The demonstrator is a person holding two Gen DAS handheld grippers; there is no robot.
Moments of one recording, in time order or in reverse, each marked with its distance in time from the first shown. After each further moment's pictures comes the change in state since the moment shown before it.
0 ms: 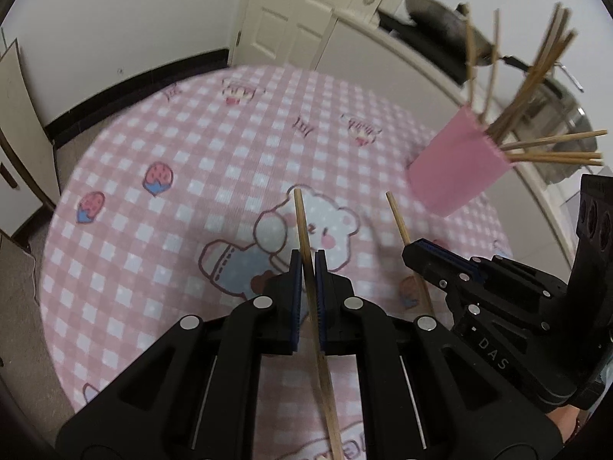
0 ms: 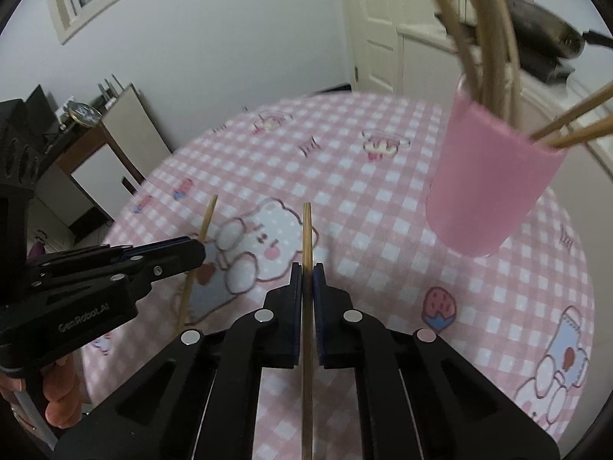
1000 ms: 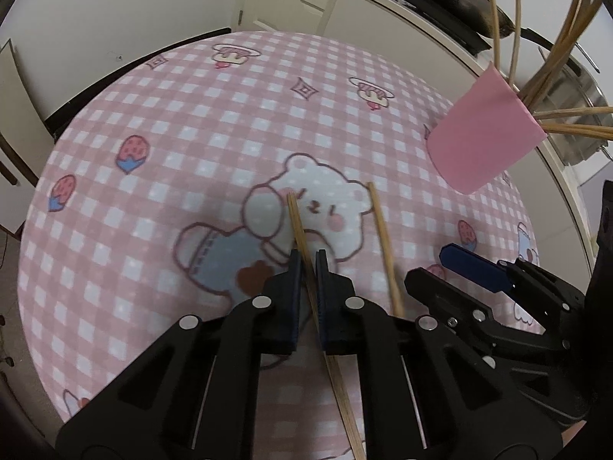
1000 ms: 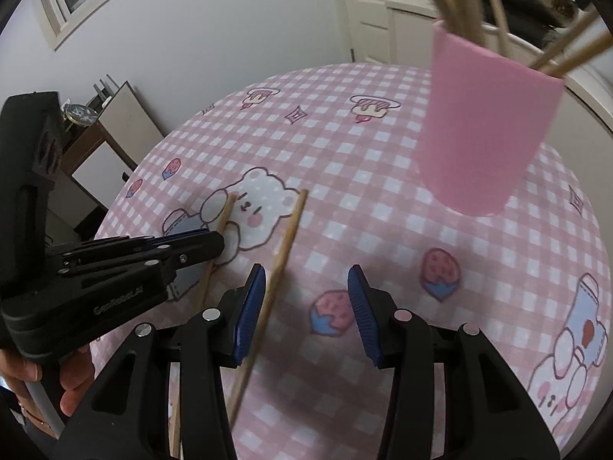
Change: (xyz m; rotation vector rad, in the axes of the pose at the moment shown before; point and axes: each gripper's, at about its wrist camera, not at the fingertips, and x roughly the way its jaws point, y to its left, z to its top) left arm 0.042 0.000 -0.005 0.014 0.102 0.052; right arm 0.023 -0.017 -0.017 0.052 0.077 0.028
